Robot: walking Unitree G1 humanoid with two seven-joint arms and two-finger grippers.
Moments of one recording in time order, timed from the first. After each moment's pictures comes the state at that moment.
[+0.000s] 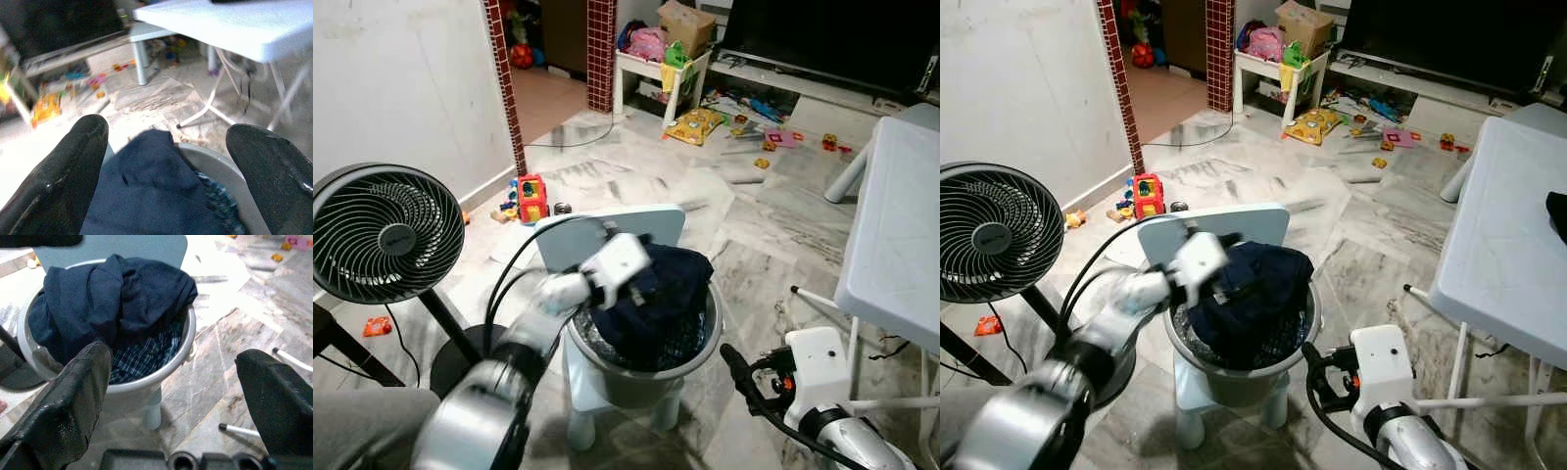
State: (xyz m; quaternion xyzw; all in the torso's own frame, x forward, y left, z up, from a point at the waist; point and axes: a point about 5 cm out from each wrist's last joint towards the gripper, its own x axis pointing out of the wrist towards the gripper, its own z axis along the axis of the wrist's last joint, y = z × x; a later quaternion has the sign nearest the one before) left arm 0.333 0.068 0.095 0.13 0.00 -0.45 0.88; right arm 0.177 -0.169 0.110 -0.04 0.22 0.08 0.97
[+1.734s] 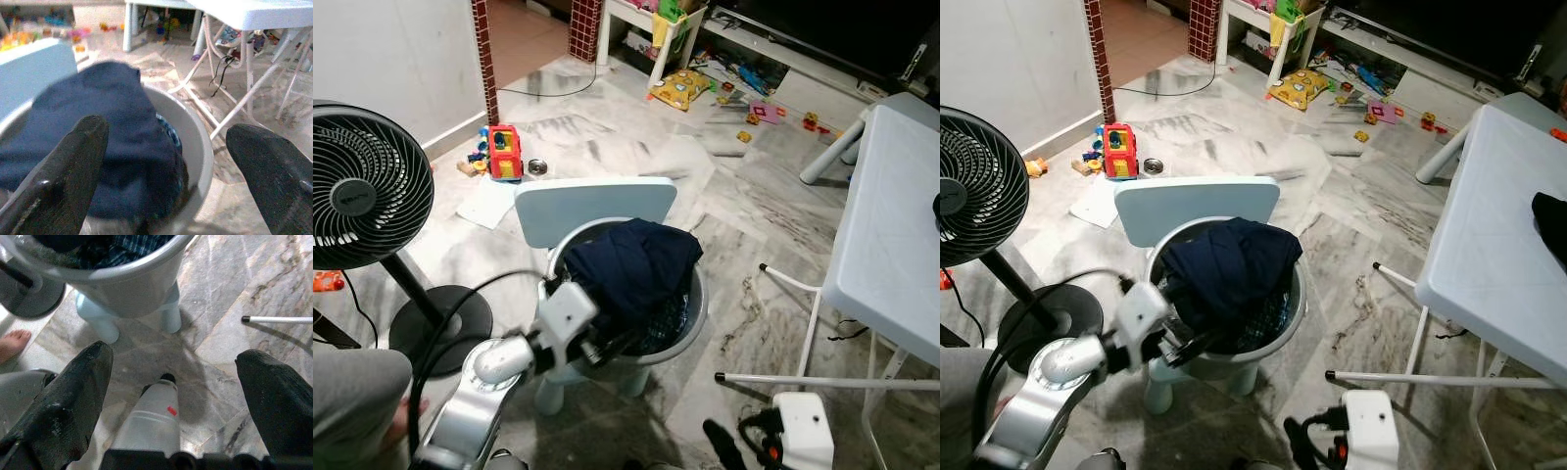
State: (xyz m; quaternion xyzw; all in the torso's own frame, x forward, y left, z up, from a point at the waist) left arm 0.260 0.110 0.099 0.13 0.06 -0.44 0.89; right arm 0.127 -0.156 0.074 0.07 0.36 0.06 0.93
